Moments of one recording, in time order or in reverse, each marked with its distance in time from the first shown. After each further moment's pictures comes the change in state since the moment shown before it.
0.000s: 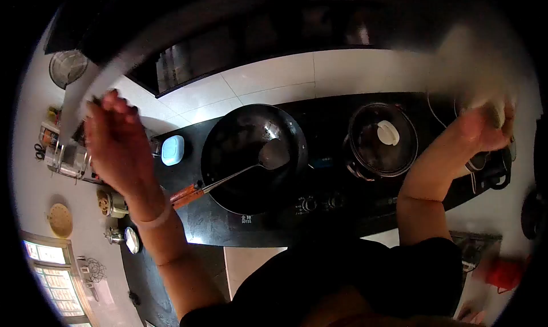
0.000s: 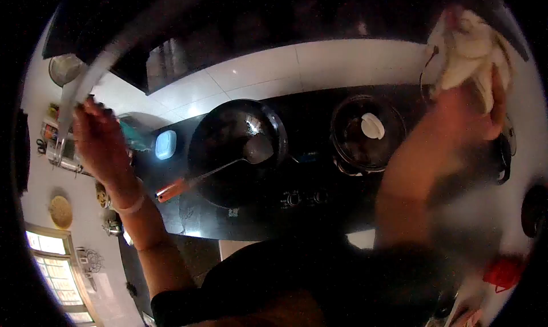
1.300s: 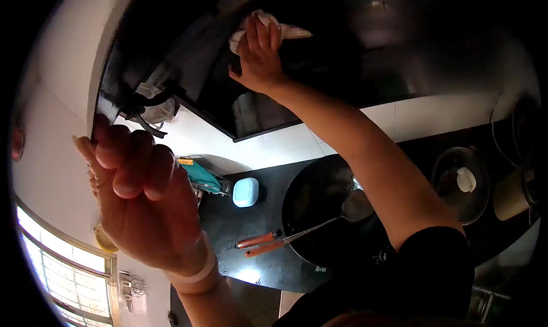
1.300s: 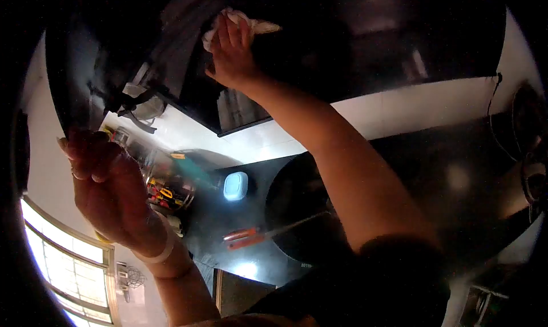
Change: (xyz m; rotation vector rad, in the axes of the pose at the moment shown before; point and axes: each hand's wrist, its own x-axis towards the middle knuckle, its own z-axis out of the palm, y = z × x) left_hand 0.048 0.056 0.025 -0.104 -0.206 -0.042; right_hand -0.037 0.507 0.136 -1.462 -0.505 -0.581
